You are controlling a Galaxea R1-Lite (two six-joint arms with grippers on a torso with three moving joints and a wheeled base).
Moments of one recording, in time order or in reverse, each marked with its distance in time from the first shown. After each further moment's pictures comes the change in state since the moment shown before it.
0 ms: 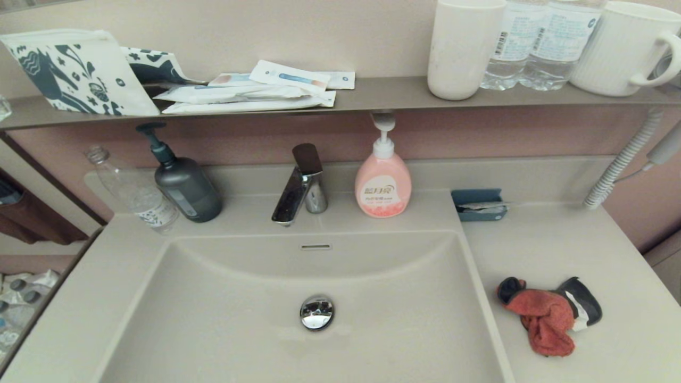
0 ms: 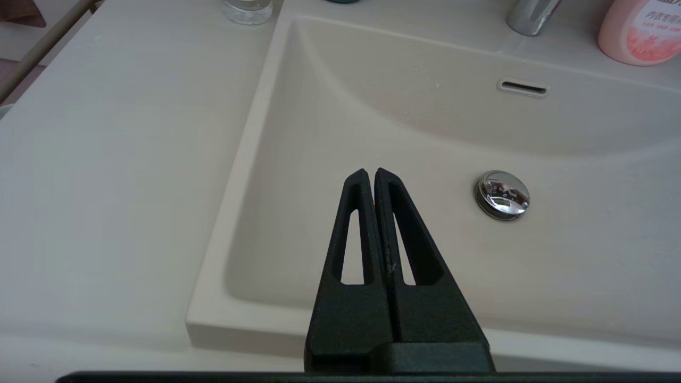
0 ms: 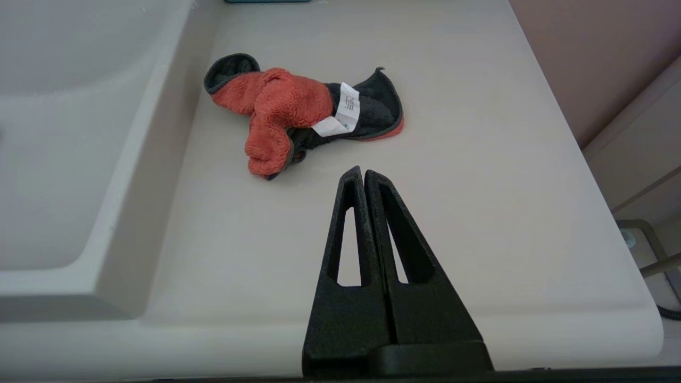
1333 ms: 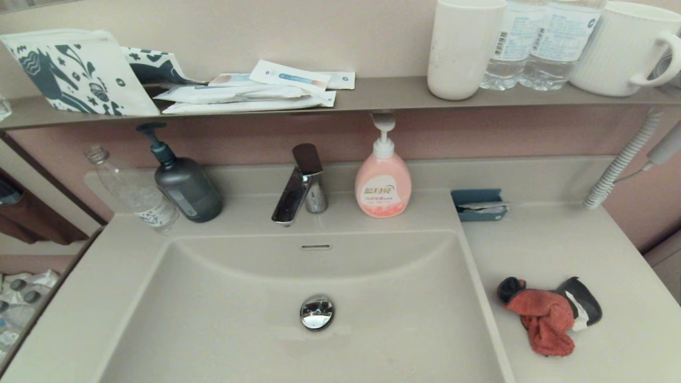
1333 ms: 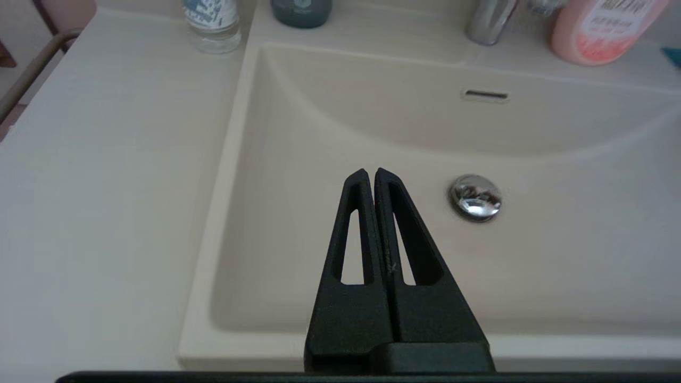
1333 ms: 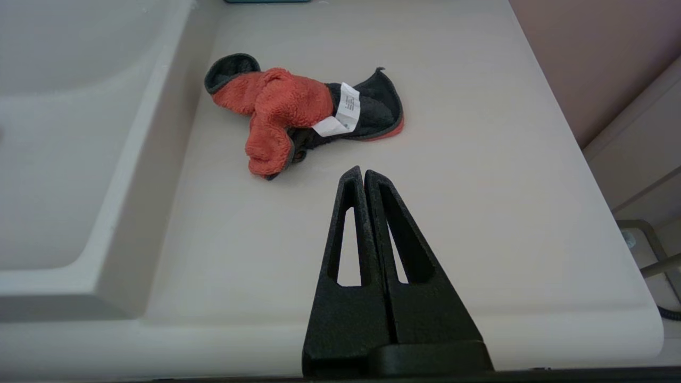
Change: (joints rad) left arm 0.000 0.075 -0.095 0.006 -0.080 0.044; right arm 0.000 0.000 0.000 0.000 0.000 0.000
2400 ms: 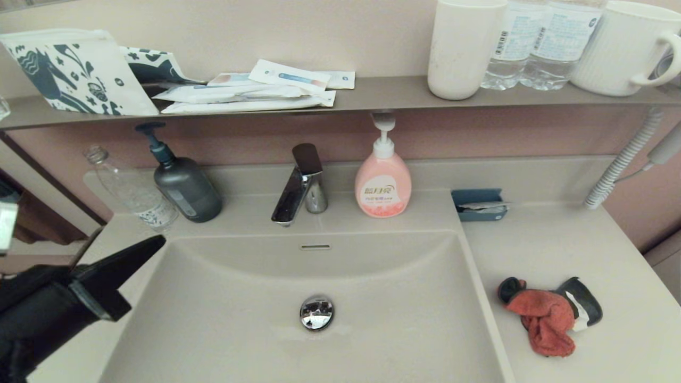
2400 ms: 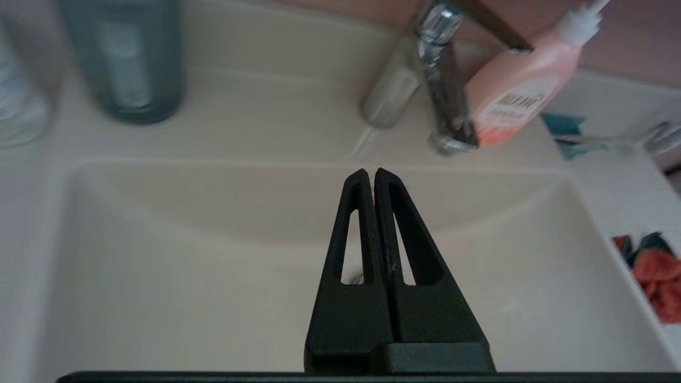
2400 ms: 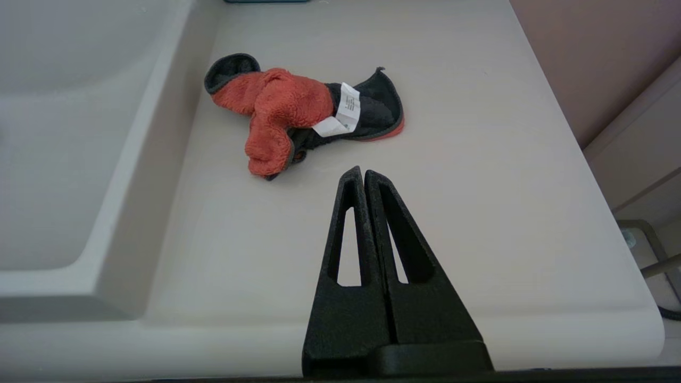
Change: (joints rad) left arm -0.198 0.978 -0.168 -0.780 -0.083 -0.123; right arm 0.000 0.000 0.000 0.000 0.000 0.000
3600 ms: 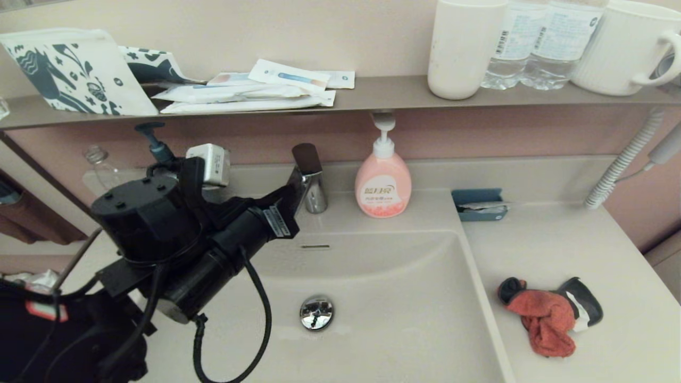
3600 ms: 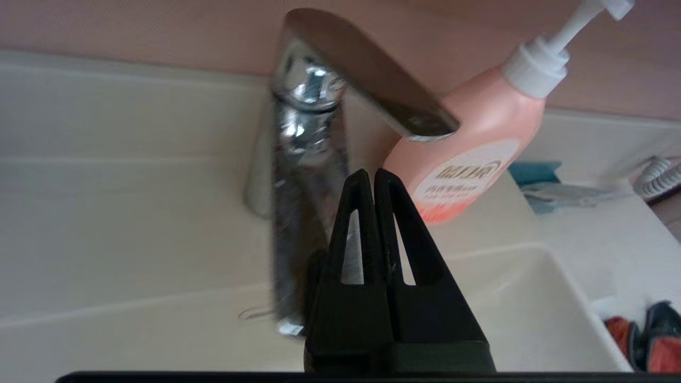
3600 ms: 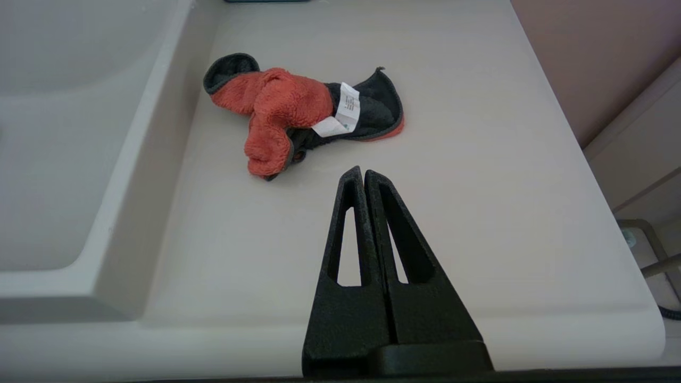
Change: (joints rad) left arm -0.404 0.599 -0.312 -0.381 0.343 0.044; right arm 0.000 0.000 0.000 0.000 0.000 0.000
